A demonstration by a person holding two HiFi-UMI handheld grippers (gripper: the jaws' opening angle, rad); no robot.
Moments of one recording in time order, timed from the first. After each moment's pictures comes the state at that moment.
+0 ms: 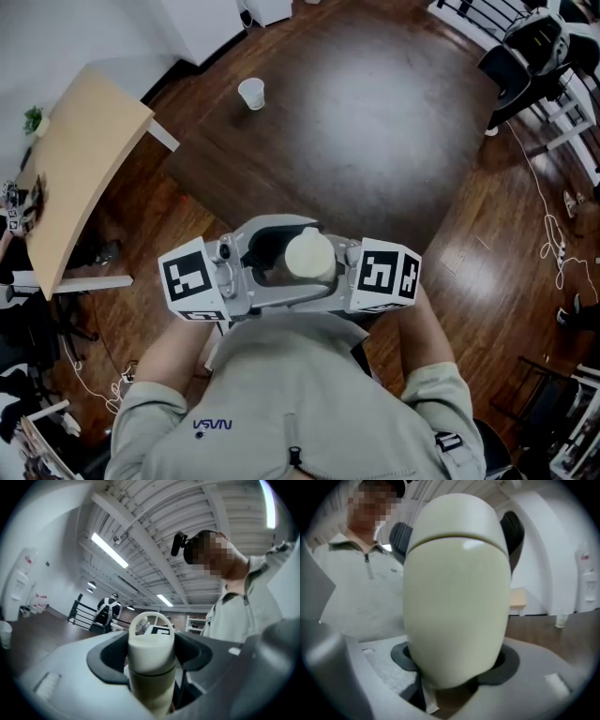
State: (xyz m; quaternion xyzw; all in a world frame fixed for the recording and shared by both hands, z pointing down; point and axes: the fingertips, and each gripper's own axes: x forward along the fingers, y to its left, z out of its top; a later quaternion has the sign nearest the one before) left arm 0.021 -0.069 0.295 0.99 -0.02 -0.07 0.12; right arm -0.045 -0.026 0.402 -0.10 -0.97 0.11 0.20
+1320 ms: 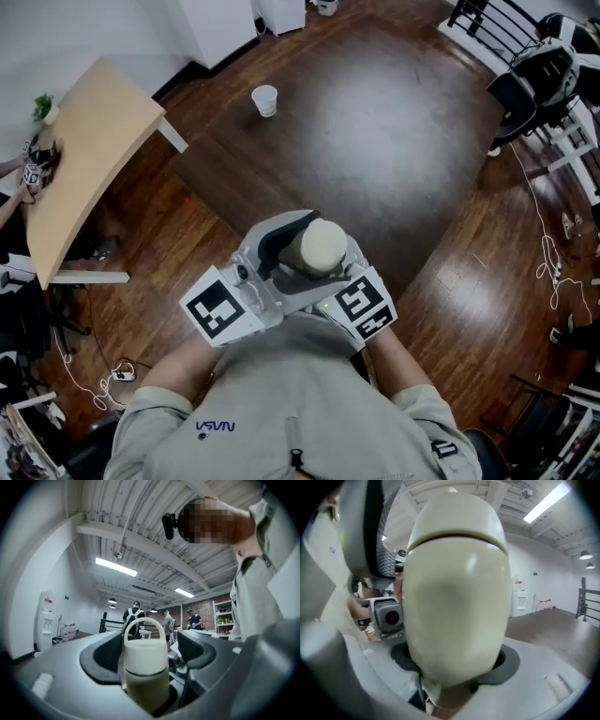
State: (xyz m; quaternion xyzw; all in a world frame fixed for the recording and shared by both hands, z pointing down) left arm 0.023 -0.083 0.293 0.98 -0.19 -0.06 0.06; right arm -0.046 -0.100 0.422 0.26 -0.95 0.09 0.18
